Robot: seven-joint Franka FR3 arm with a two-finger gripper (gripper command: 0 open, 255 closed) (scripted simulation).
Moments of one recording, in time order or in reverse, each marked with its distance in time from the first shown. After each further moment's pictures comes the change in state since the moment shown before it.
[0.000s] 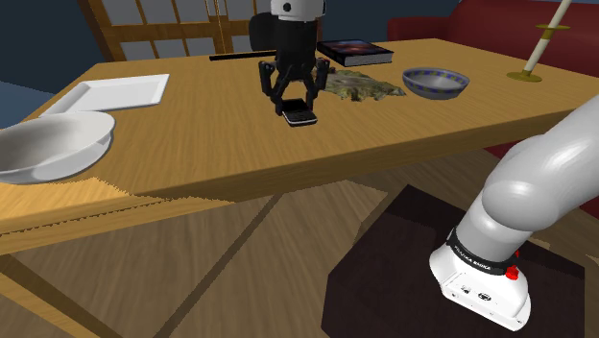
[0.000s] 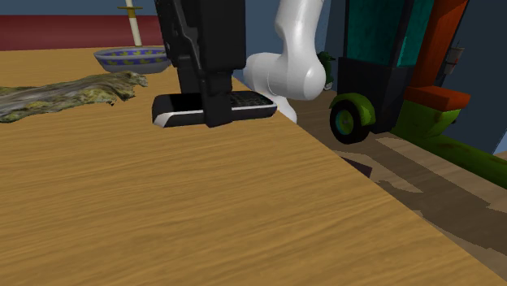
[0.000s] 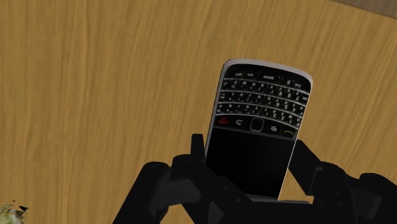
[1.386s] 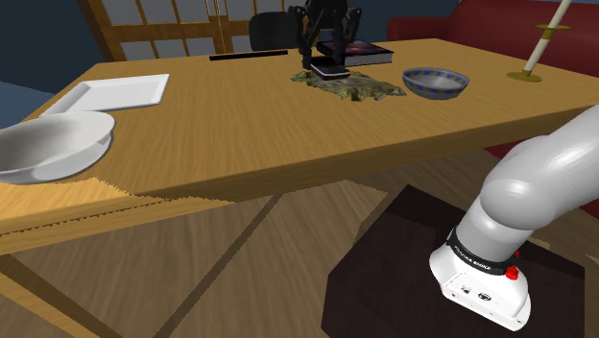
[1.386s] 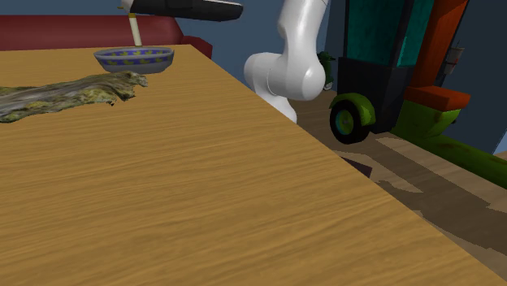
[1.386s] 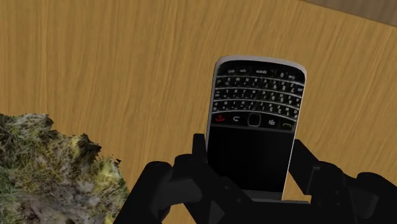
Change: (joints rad) arm -0.035 -0.075 -0.112 0.138 -0.019 -0.229 -0.103
